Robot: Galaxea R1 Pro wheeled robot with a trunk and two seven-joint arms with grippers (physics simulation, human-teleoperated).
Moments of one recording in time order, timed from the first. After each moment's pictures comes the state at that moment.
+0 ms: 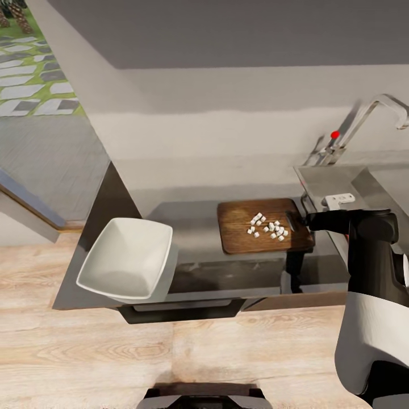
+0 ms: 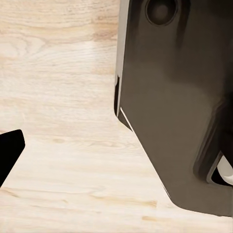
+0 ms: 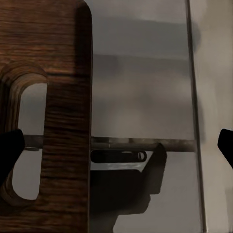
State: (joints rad) left arm -0.32 0.05 -0.07 0.08 0.16 -0.18 0.01; right arm -0.92 -0.08 -0.34 -1.49 0.81 0.98 0.88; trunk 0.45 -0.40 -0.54
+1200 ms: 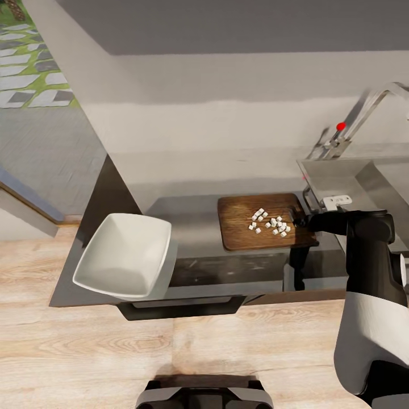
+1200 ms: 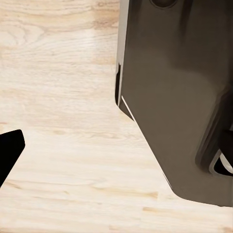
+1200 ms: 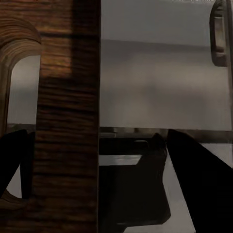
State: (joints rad) left arm -0.32 0.05 -0.07 0.08 0.16 -0.18 0.01; right arm -0.92 -0.08 -0.34 -1.47 0.80 0.98 0.88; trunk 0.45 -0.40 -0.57
